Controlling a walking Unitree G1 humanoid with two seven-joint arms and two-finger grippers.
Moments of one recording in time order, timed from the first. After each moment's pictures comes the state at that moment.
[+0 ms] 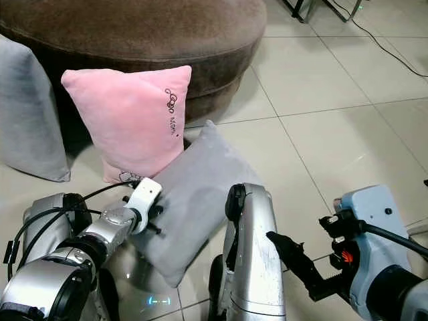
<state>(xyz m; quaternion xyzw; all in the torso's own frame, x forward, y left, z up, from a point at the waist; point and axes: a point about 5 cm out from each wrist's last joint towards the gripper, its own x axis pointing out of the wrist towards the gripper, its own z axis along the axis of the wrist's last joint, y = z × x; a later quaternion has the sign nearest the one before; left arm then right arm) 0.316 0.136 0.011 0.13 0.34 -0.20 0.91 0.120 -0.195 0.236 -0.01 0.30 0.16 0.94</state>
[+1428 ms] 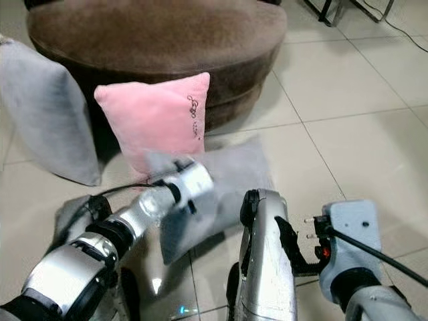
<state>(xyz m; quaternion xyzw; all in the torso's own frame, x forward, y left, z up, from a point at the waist) 0.333 0.044 0.065 0.39 0.04 -0.38 0.84 0.134 -0.189 0.187 -0.04 0.22 0.01 0.97</state>
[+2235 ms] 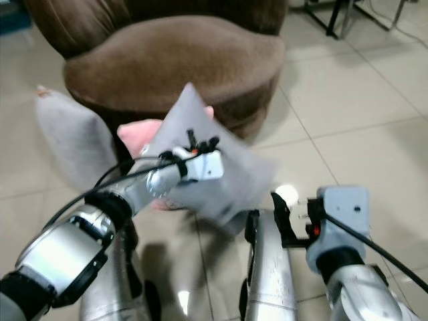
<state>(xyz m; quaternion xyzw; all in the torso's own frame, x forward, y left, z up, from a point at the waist) 0.363 0.033 0.134 0.51 -0.14 -0.33 0.78 0.162 -0.182 0.184 -0.03 0.13 0.00 0.99</state>
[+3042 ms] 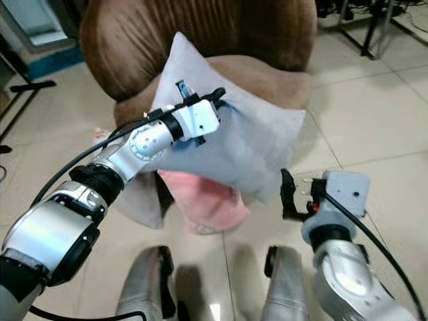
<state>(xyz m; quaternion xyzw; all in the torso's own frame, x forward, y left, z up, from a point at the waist) 0.378 0.040 0.213 0.40 -0.25 -0.34 0.82 0.200 -0.184 0.170 0.02 0.07 -0.07 0.99</state>
